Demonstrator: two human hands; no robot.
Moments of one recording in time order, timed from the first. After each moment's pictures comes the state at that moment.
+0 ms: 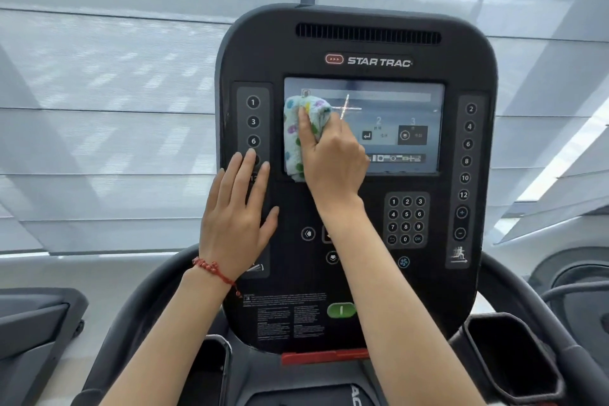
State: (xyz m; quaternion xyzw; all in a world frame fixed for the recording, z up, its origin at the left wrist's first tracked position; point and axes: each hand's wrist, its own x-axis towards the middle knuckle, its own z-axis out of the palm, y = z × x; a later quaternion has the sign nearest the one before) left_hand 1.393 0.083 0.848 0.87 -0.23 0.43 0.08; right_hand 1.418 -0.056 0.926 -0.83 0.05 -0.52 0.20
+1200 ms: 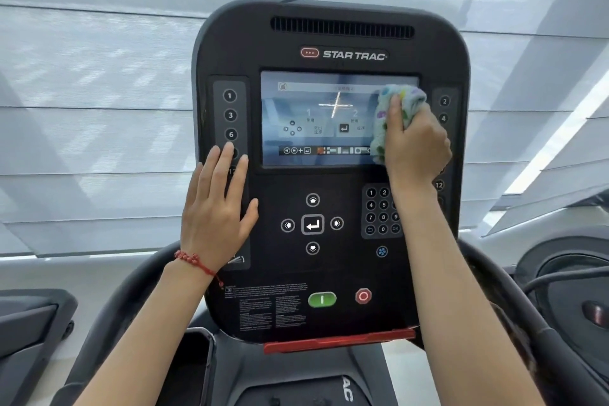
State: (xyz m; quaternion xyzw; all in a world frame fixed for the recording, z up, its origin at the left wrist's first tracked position) left_hand 1.391 0.080 0.849 0.87 -0.22 0.44 0.08; right_hand 1.396 -0.177 0.938 -0.83 0.20 -0.48 0.21
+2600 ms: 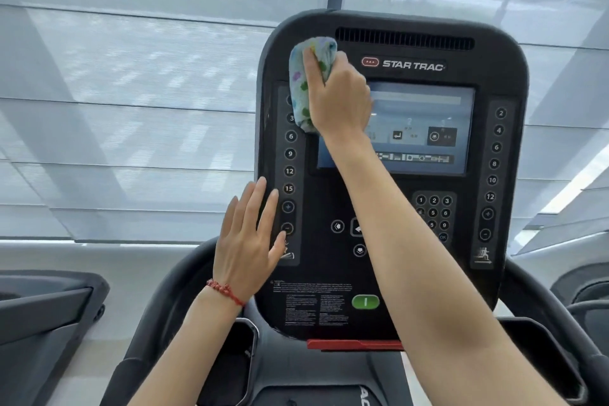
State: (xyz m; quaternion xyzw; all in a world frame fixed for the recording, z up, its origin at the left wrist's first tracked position) left_hand 1.363 0.117 0.811 0.89 -0.22 0.38 0.12; right_hand 1.444 -0.020 0.989 -0.85 0.00 -0.43 0.31
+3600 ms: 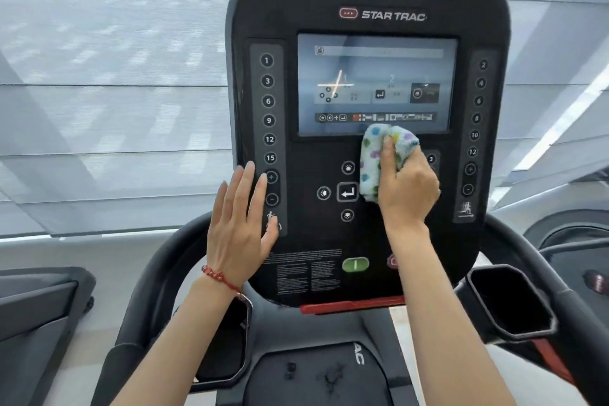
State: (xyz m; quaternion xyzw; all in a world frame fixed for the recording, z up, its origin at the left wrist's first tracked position) left_hand 1.356 0.110 0.793 0.87 -0.25 0.39 0.14; right_hand 1.356 -0.121 0.855 -0.82 0.16 -0.52 0.20
